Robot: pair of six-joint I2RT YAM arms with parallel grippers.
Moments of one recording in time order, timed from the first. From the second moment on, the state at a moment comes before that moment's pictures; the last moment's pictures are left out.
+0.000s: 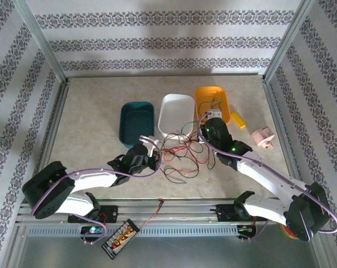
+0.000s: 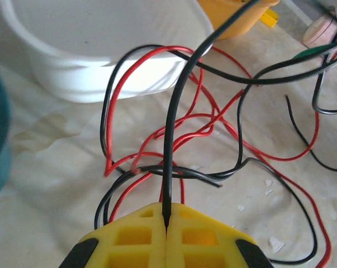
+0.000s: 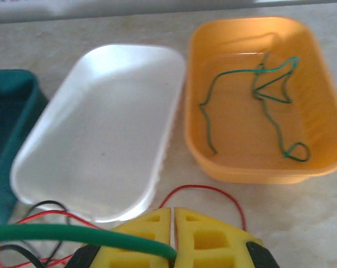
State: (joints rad) left arm -0.83 1.33 0.44 0.36 -0.07 -0.45; right arm 0.58 1.09 0.72 -0.22 0.35 0.40
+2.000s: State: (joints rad) left arm -0.89 1.56 0.59 0.51 0.00 -0.37; right arm 0.37 0.96 0.66 -0.24 -0.19 0.52
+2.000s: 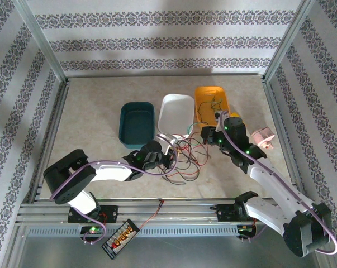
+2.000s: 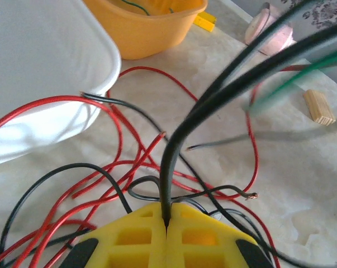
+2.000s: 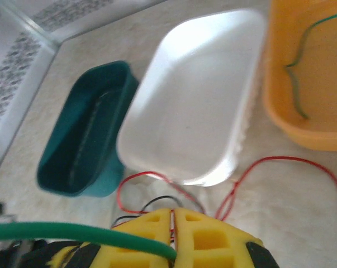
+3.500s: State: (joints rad) left arm -0.89 1.42 0.51 0.39 -0.13 -0.37; right arm 0.22 1.73 1.22 -0.29 0.41 0.86
